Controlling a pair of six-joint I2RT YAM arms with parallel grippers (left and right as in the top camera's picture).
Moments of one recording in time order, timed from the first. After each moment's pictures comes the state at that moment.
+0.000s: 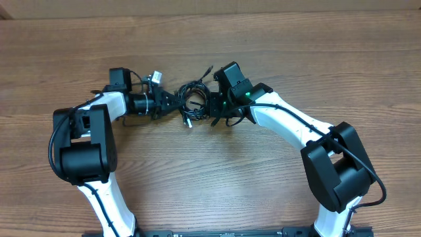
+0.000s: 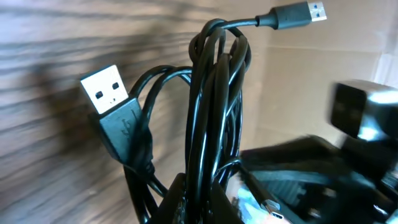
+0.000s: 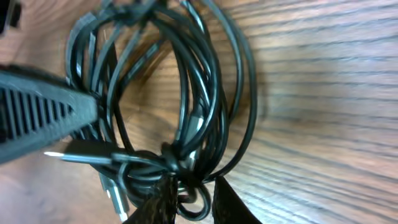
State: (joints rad) left arm 0.08 2.12 1.19 -0.34 1.15 -0.32; right arm 0.57 1.96 1.35 -0.45 -0.24 0.59
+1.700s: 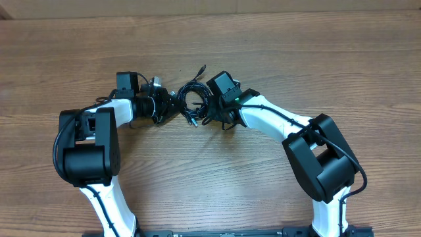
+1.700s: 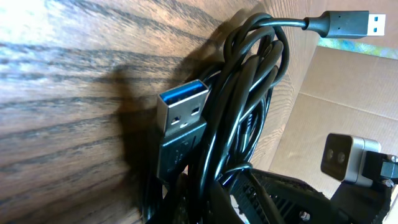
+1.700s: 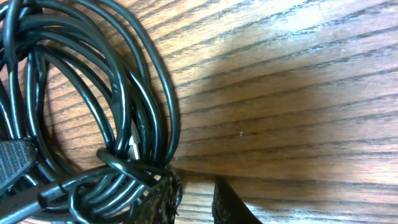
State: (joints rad) left arm 0.03 2.10 1.09 -0.13 0.94 -0.66; right arm 0.61 2.06 1.35 -0.42 -0.04 0.82
